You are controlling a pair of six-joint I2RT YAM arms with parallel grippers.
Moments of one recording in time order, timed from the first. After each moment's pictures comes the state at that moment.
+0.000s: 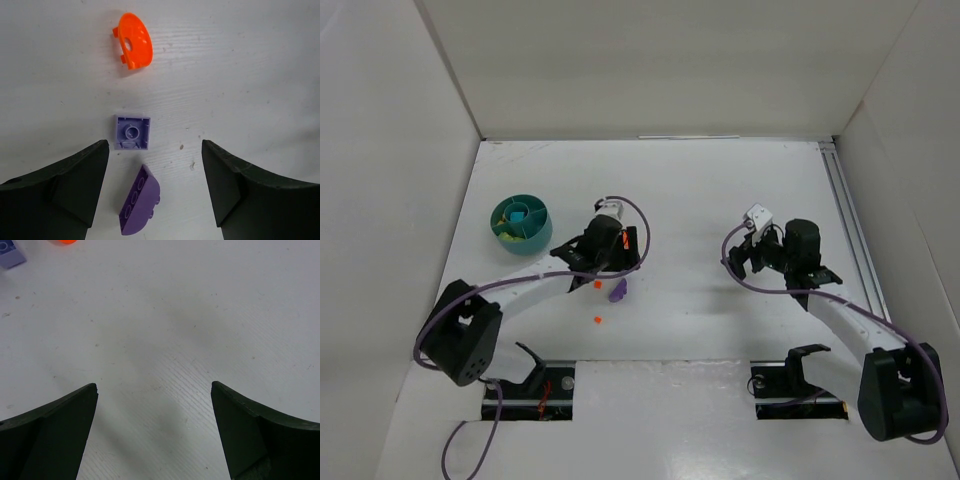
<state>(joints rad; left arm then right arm) -0.65 1.34 0.75 -0.14 -0.13 -0.55 0.16 1.06 0.48 0.09 -0.53 -0.33</state>
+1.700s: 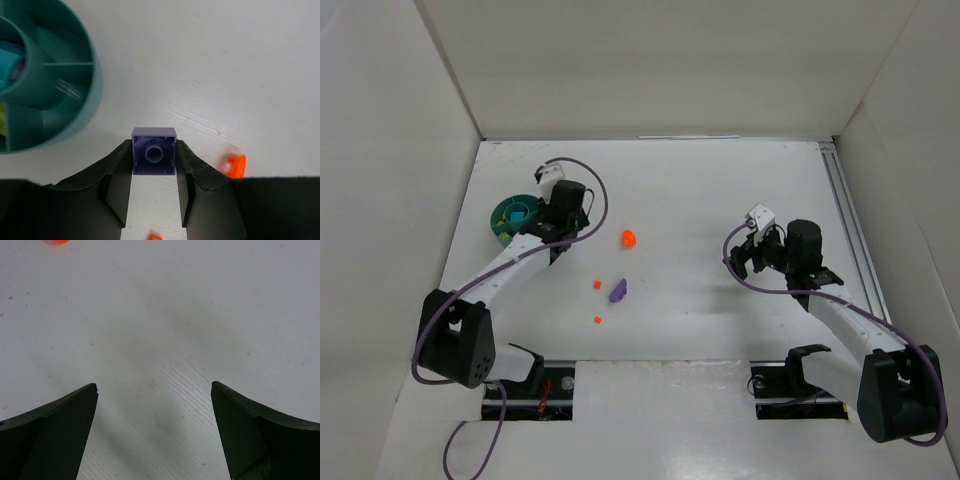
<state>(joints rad) -0.43 1.36 0.93 -0.28 -0.47 -0.60 0.15 1.05 0.47 0.09 -0.52 -0.33</state>
